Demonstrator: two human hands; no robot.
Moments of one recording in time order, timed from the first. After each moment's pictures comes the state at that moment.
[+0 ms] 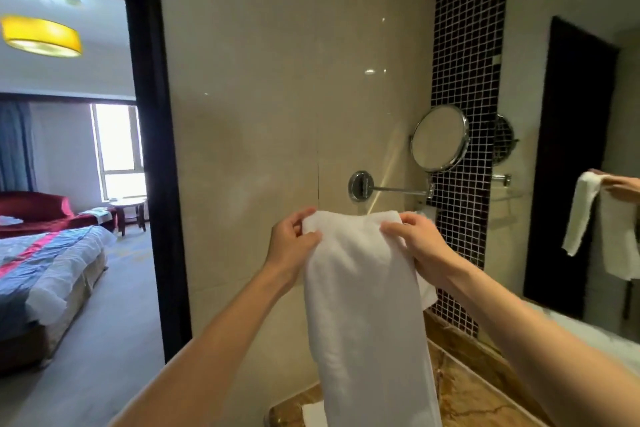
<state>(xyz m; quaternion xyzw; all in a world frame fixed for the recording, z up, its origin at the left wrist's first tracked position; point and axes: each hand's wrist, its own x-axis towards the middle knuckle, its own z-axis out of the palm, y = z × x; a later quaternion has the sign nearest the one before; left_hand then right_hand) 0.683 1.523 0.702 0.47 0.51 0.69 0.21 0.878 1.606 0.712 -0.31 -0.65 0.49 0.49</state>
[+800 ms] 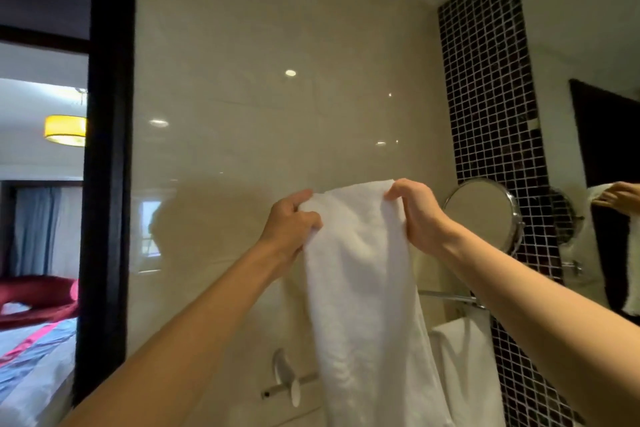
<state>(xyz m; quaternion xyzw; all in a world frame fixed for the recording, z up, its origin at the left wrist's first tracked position) 0.633 1.657 0.882 0.52 0.45 0.71 0.17 0.801 1.747 0.896 -0.17 -0.62 0.52 0.56</state>
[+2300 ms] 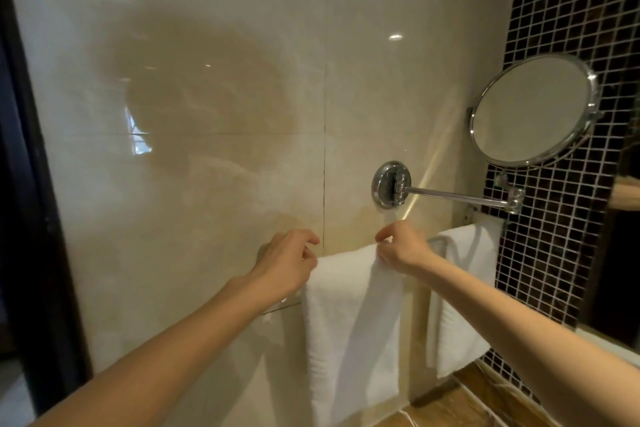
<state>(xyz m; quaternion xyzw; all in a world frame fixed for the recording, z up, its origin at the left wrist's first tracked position) 0.571 1.725 0.678 0.60 0.73 0.34 0.01 0.743 1.864 0.679 -0.48 -0.80 0.19 0.30</state>
